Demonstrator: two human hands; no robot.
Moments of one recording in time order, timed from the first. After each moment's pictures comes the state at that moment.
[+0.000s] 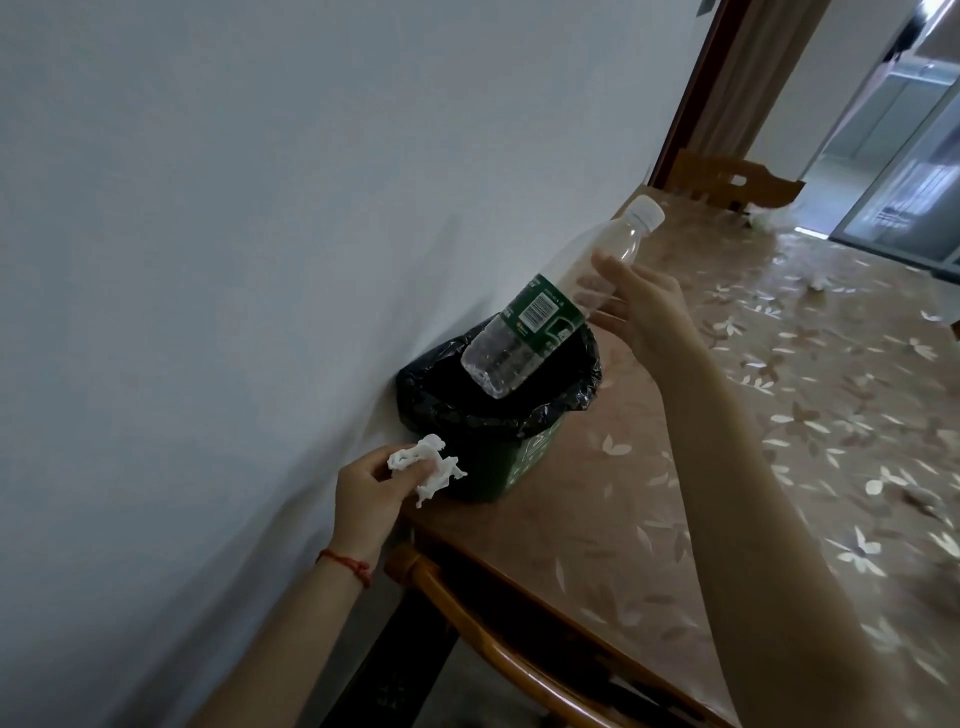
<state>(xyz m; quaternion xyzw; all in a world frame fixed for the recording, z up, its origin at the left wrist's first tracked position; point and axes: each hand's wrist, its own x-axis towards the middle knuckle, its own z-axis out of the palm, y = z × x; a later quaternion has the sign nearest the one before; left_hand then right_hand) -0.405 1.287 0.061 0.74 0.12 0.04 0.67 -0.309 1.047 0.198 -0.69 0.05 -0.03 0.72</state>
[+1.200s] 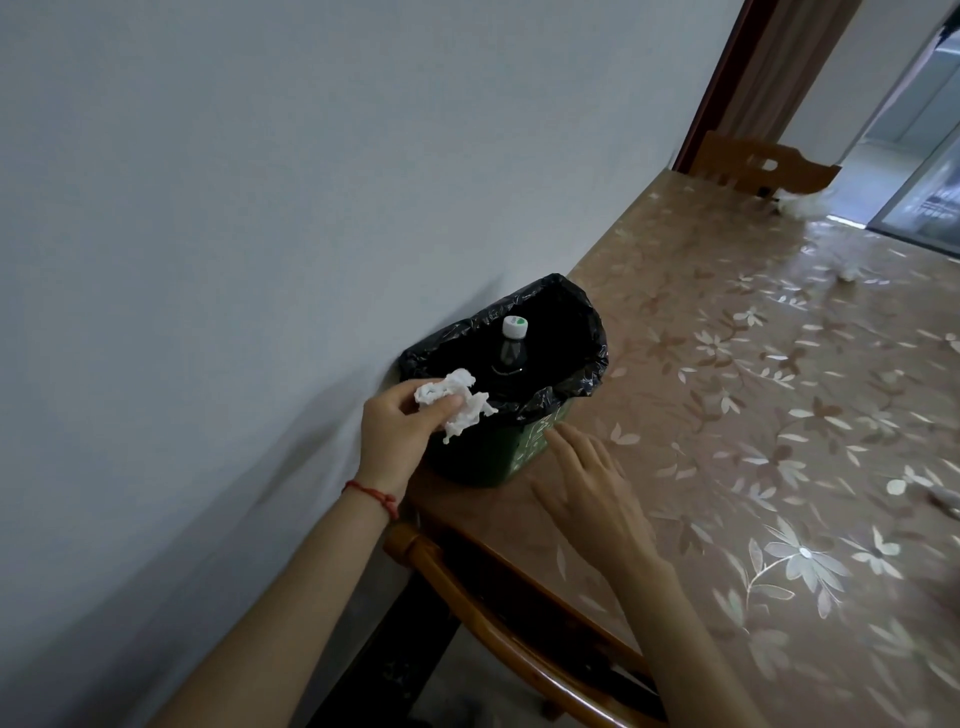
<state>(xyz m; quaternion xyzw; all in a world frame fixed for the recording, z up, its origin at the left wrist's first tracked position) -0.383 1.262 0.093 0.73 0.07 0.08 0.68 -0.427 1.065 0.062 -0.98 -0.11 -0.09 0.16</state>
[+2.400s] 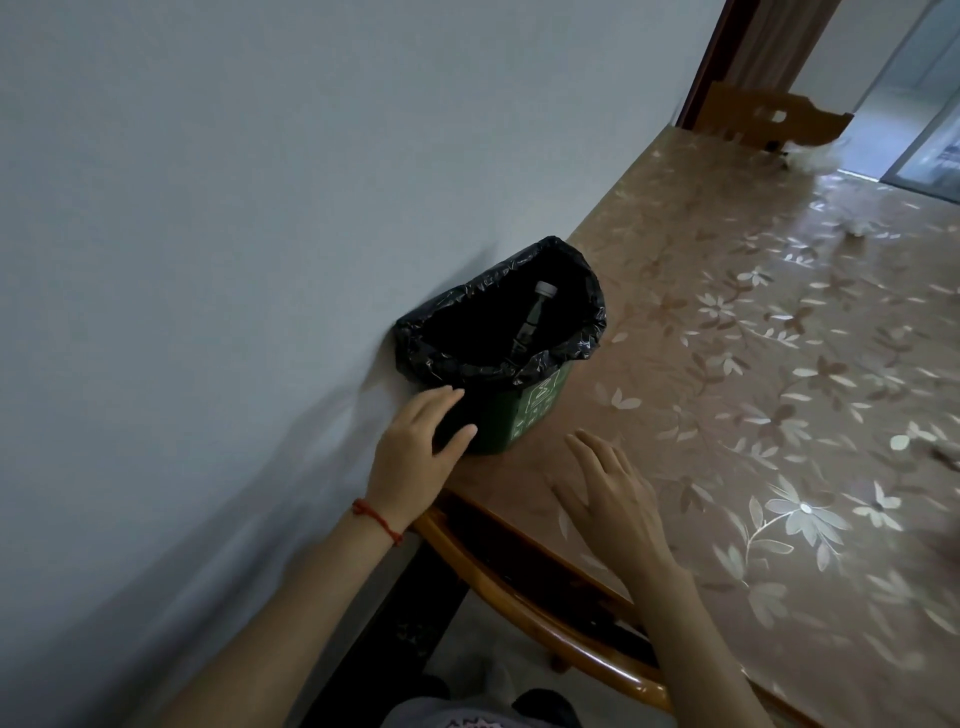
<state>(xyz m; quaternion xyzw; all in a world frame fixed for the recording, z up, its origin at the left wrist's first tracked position) -0.414 1.259 0.047 0.91 -0.12 0.12 0.38 -0.457 1.044 0.032 -0.98 -0.07 -0.08 0.16</state>
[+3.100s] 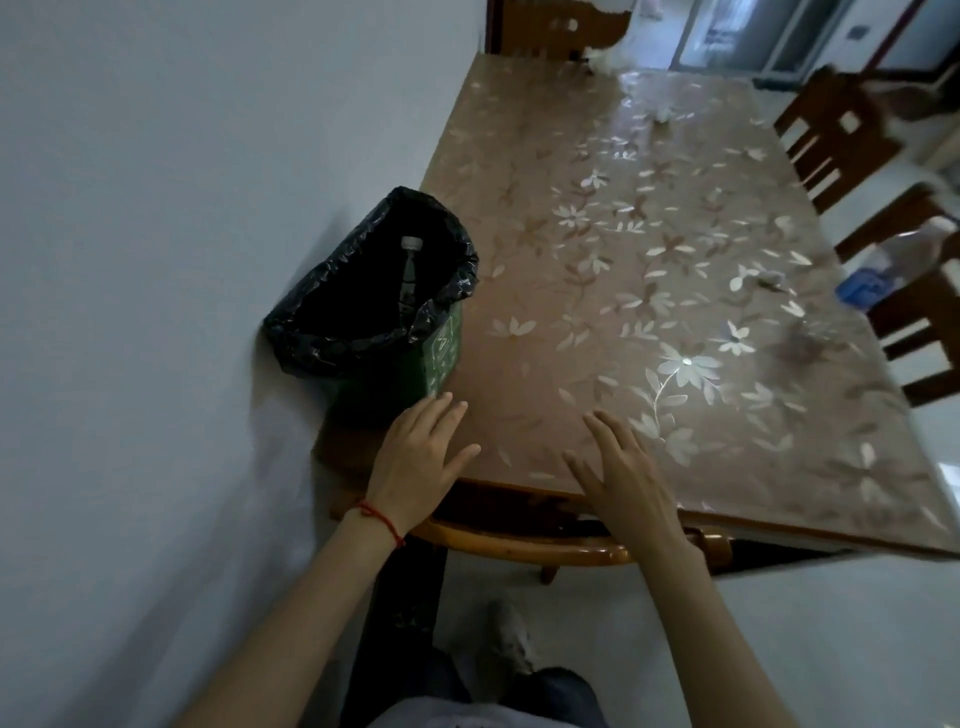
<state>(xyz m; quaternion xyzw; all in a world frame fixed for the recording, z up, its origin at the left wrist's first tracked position) -0.425 1.220 0.012 0.92 -0.35 -0.02 0.18 -0.544 1.023 0.022 -0.97 0.17 -0.07 0.18</state>
